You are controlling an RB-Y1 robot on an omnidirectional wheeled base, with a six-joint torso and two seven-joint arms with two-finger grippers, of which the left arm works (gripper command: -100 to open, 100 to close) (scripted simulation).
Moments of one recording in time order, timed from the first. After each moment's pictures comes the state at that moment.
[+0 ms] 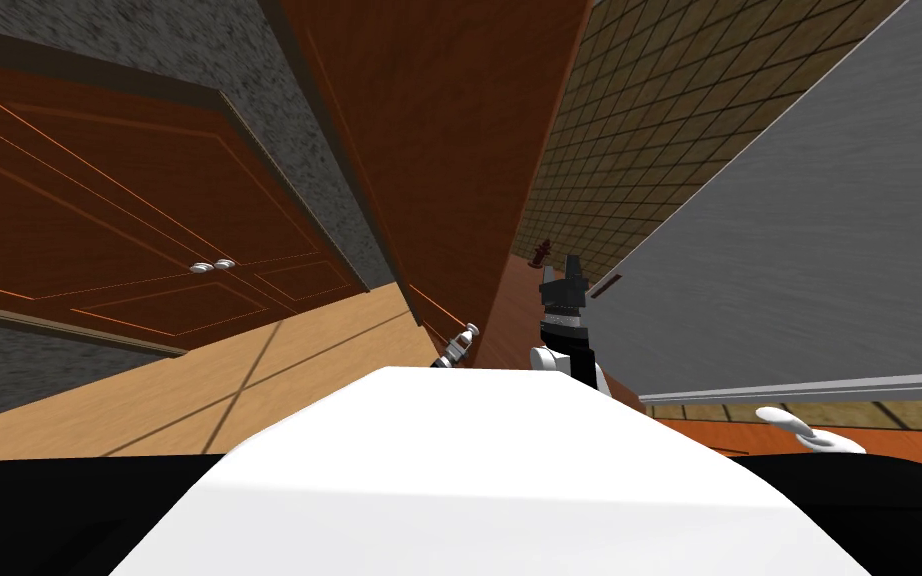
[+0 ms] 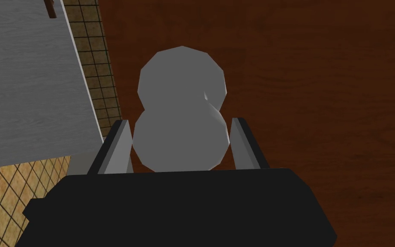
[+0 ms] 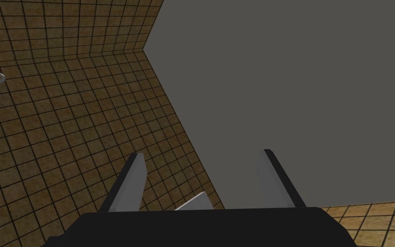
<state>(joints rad) 0.17 0.03 -0.41 -0.98 -0.48 -0.76 -1.24</state>
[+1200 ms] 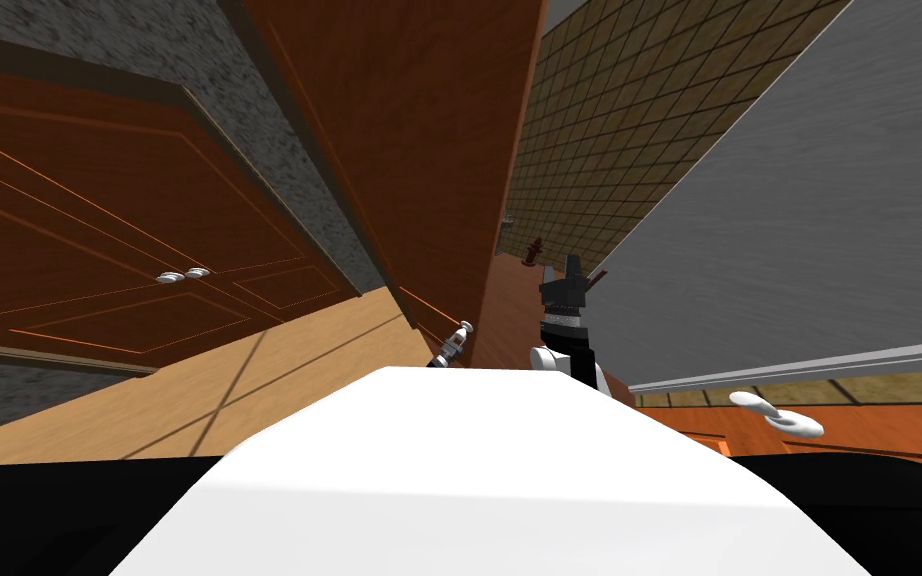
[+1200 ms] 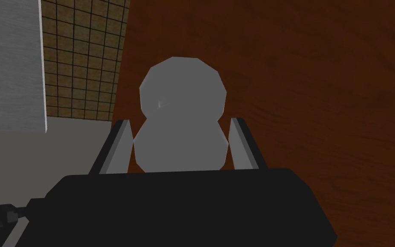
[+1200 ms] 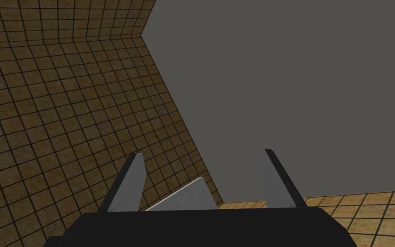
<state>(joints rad) 0.15 0.05 -0.40 -0.94 -0.38 -0.78 -0.98</state>
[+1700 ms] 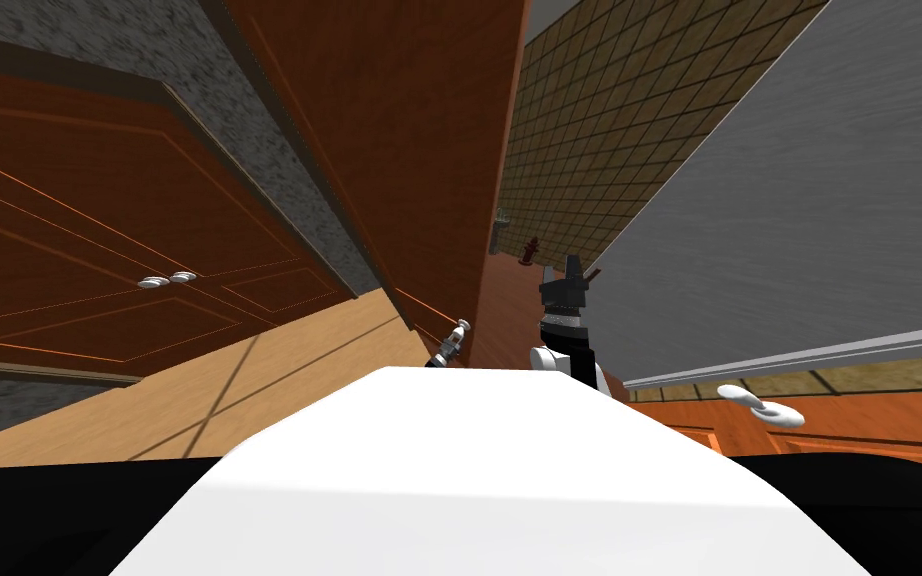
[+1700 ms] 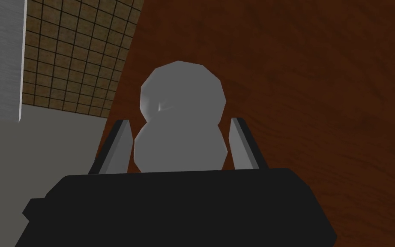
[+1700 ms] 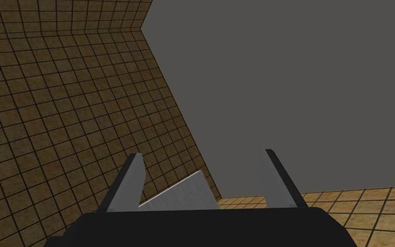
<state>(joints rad) 0.13 0.06 -0.40 -0.92 -0.34 -0.77 -0.87</state>
